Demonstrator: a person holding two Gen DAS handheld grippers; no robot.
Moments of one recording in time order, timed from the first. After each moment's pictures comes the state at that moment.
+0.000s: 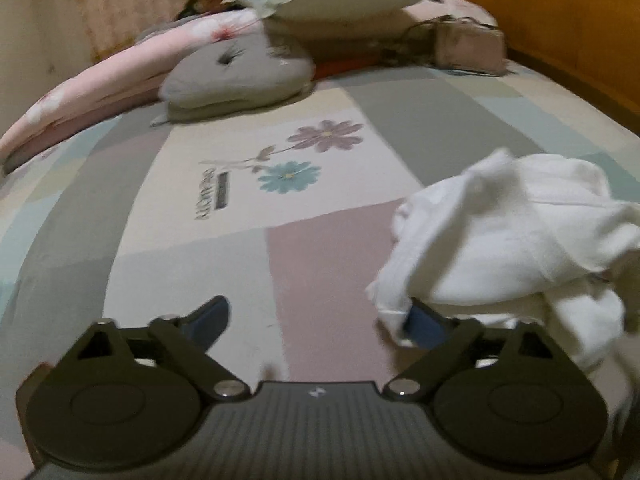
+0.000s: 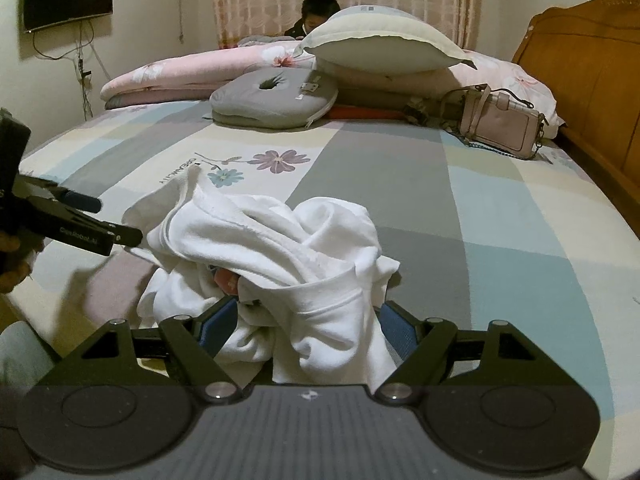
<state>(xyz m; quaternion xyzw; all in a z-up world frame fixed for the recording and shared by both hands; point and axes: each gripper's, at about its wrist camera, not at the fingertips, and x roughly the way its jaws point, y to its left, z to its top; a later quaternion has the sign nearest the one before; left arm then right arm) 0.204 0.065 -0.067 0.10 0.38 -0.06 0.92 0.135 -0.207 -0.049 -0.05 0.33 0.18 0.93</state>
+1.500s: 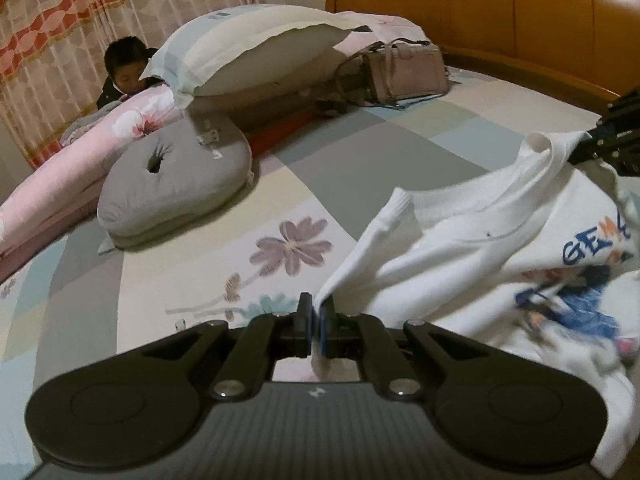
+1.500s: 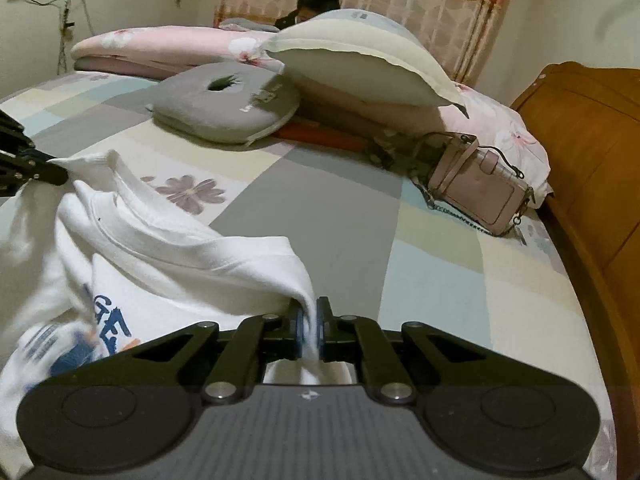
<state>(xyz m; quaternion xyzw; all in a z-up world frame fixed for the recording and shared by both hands) 0.318 0.039 -0.011 0.18 0.34 -0.14 0.91 0.306 -0.225 -0.011 -0.16 0.32 0.14 0.92</state>
